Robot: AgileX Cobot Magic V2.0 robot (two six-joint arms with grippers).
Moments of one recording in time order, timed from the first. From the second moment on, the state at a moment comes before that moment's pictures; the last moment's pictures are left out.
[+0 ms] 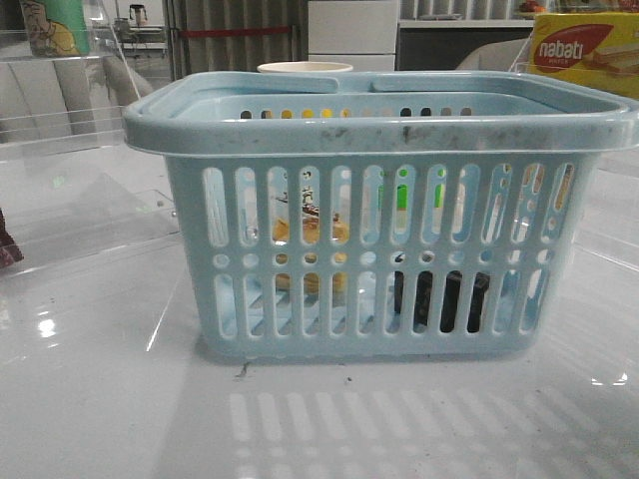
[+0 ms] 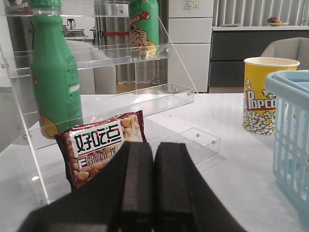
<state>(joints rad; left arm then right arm) -0.05 -0.01 0.01 -0.03 0.04 0.05 0.24 0.43 -0.45 -0.11 0.47 0.04</state>
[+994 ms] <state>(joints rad) -0.05 -0.01 0.01 -0.03 0.04 0.05 0.01 -0.01 0.03 -0.07 0.06 0.04</state>
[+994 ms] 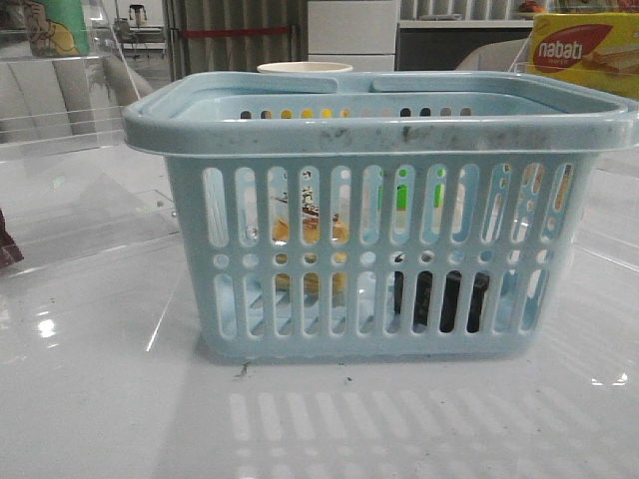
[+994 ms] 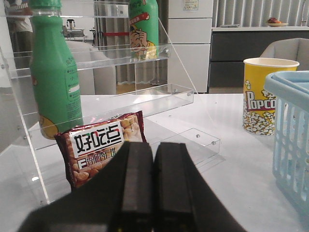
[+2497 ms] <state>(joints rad) -0.05 -0.01 0.01 -0.03 0.04 0.05 0.01 -0.01 0.03 0.07 0.07 -0.09</state>
